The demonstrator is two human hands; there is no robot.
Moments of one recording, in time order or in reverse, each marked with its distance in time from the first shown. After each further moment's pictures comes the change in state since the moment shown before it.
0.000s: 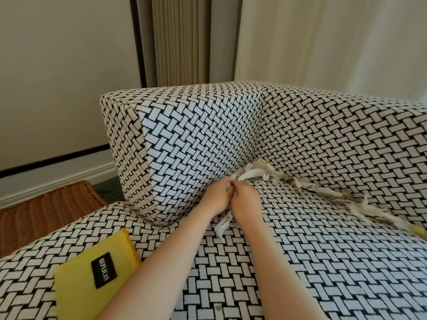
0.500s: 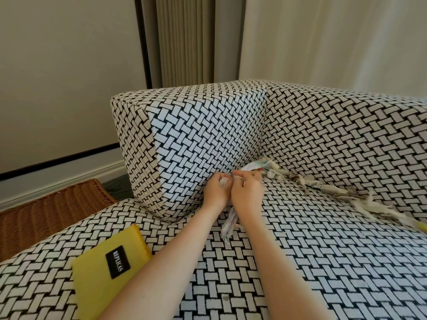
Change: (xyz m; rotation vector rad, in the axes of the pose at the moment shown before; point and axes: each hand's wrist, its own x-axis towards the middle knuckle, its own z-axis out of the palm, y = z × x) left_hand -0.017 0.010 -0.006 -0.461 0.262 -0.189; right_hand -0.007 -0.023 -0.003 0.397 0.226 0.089
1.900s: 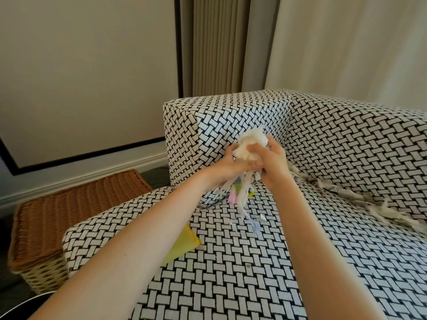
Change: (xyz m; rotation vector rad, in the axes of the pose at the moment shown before) left_hand -0.042 0.074 -0.087 -0.034 -0.460 -0.047; right_hand 0.007 -0.087 -0.042 0.755 -0.395 0.236
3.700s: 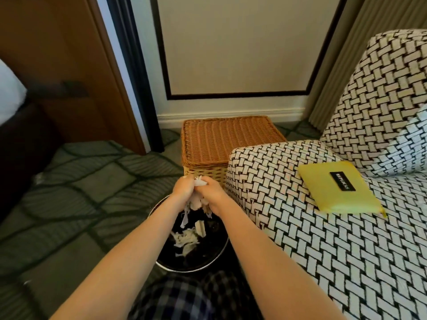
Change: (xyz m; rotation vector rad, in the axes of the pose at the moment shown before) left_hand -0.283 -0.252 -0.201 -0.272 1.061 -0.642; right_hand -0.195 0.249 0.313 -0.514 -0.796 0.614
